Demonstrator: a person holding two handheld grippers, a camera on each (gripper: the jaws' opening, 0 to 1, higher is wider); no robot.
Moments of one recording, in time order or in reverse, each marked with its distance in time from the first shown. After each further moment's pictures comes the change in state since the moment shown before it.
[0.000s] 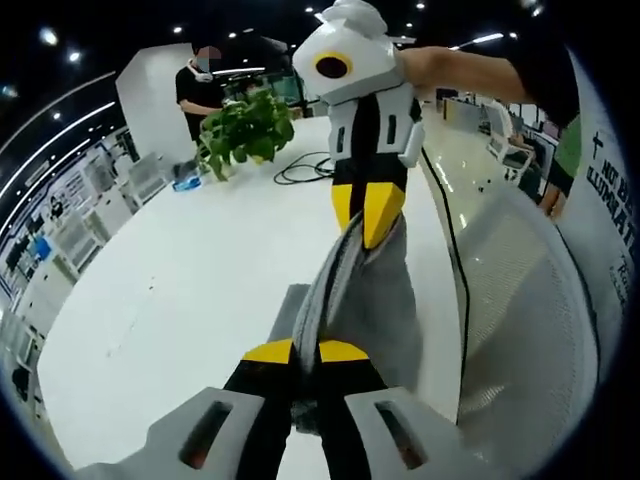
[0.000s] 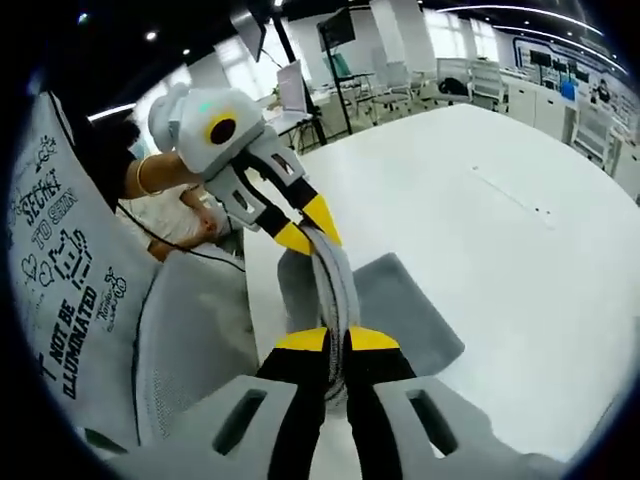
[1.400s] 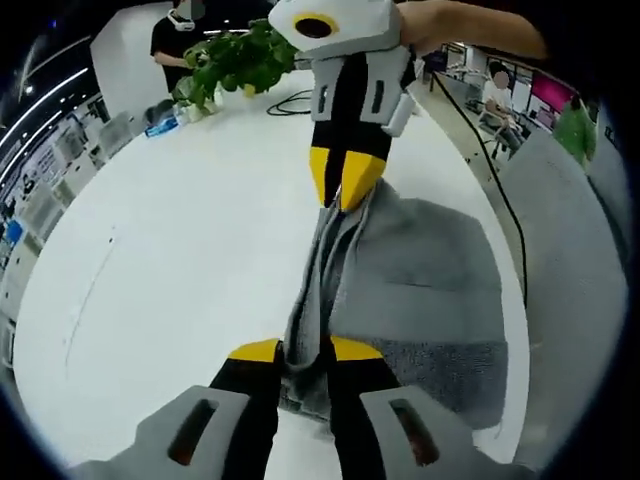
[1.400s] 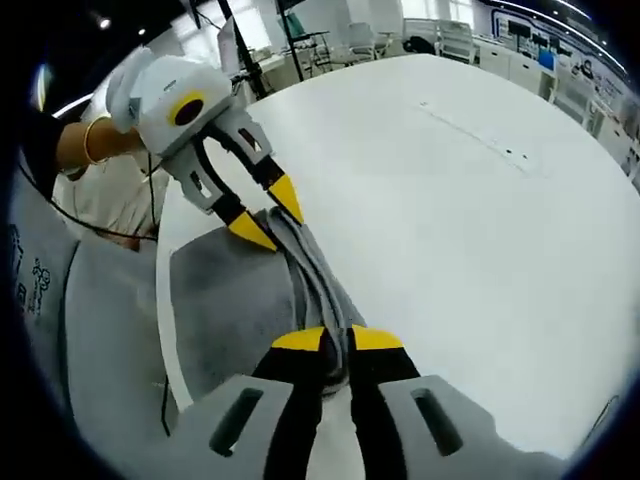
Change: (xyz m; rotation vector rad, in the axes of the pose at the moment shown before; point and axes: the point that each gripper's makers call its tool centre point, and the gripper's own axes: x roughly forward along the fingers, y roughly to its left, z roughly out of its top) left arm 0.084 0.046 -0.074 -0.023 0.143 -0.107; right arm 0.056 -0.119 -0.044 0.071 0.141 -0.174
